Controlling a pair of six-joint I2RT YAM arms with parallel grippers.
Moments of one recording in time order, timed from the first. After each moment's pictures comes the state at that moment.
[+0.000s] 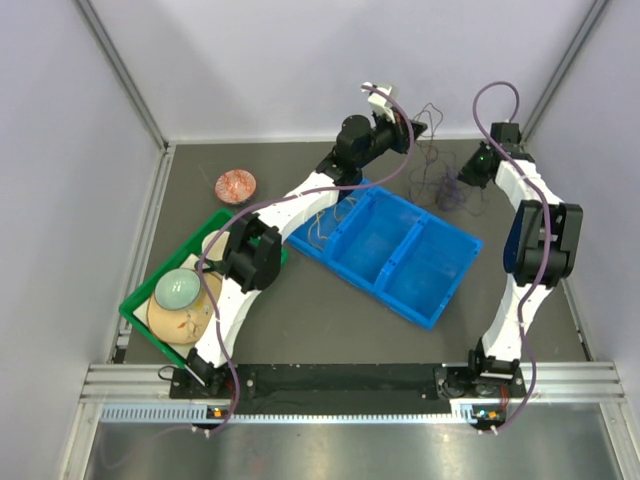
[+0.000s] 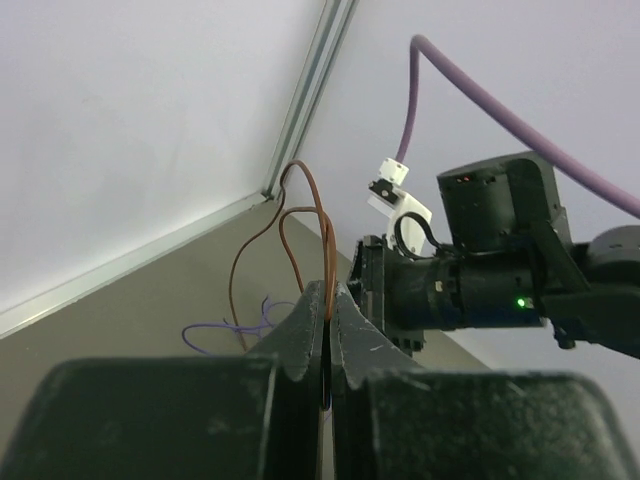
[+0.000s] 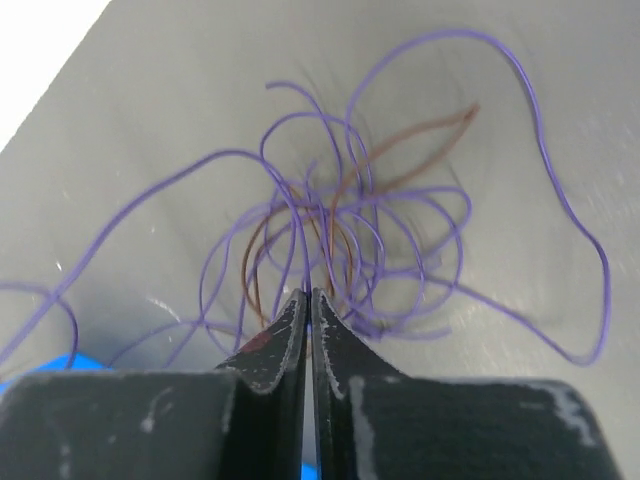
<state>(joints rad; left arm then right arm) -0.69 2.34 2.14 0.40 0.24 -0.43 -0.11 1.98 1.58 -0.41 -0.11 0.59</state>
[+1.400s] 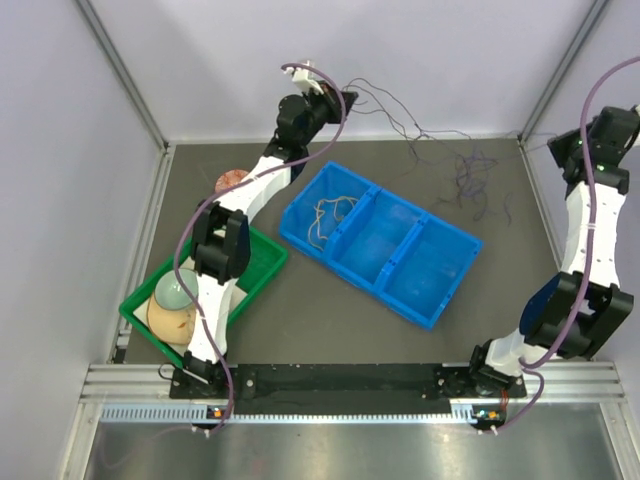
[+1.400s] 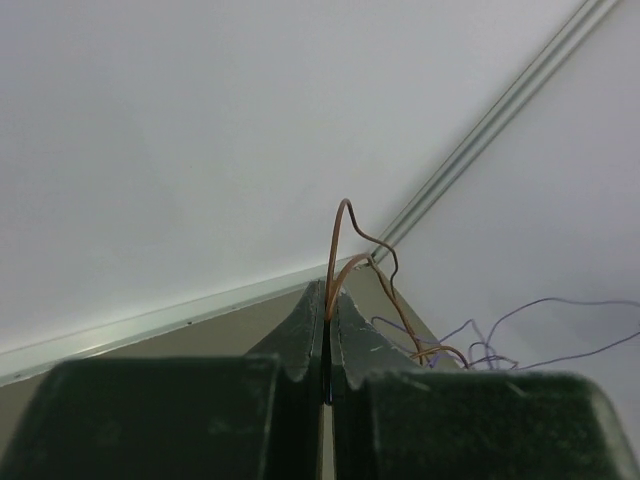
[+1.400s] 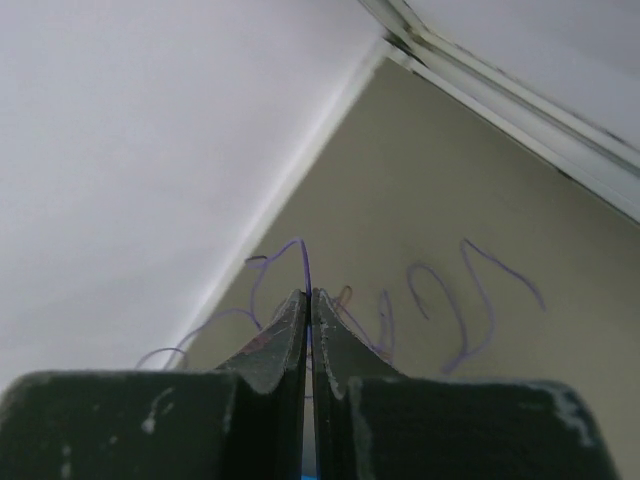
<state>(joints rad) -0.42 2.24 2.00 0.46 0.21 -0.59 -0.41 1.51 1.54 -0.40 -0.06 0.76</state>
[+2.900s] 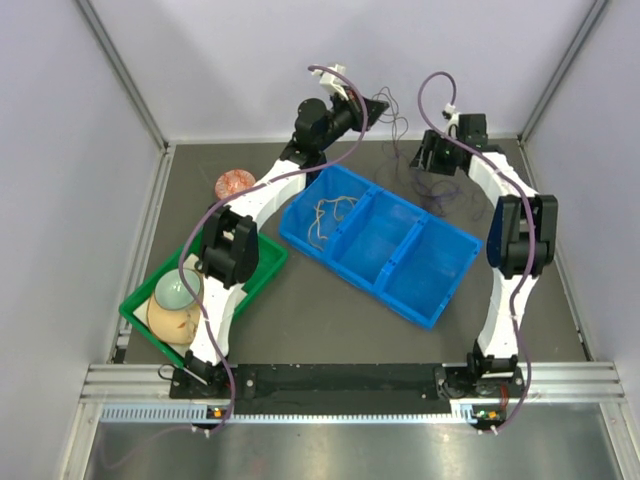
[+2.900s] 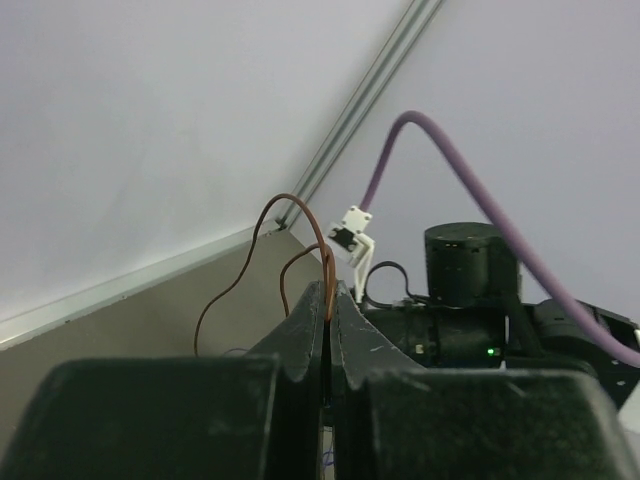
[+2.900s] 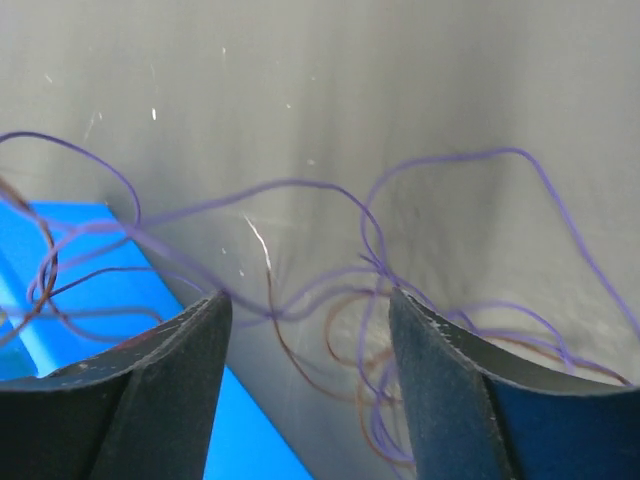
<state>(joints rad) -0.52 2.24 2.03 0.46 0.33 -0.63 0.03 2.08 1.71 -0.36 -0.38 0.21</state>
